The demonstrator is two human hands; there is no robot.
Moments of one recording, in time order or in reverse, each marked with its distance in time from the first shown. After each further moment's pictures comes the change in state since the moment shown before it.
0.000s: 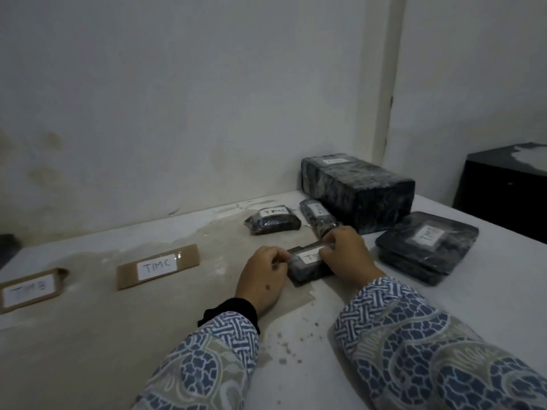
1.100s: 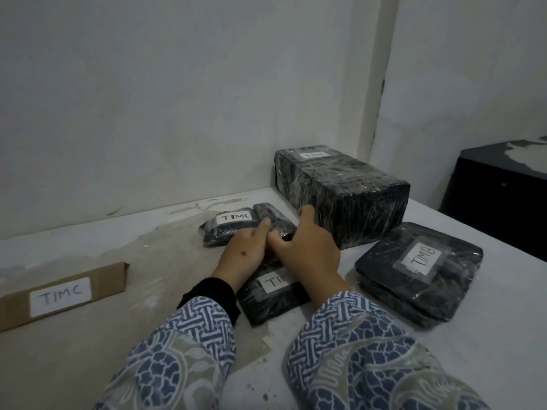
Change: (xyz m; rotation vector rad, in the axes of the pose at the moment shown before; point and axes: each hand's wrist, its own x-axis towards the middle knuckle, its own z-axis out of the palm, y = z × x) left_hand 0.104 0.025 0.040 -0.260 -0.005 -0.194; right_hand 0.058 0.003 0.011 0.078 0.209 -0.013
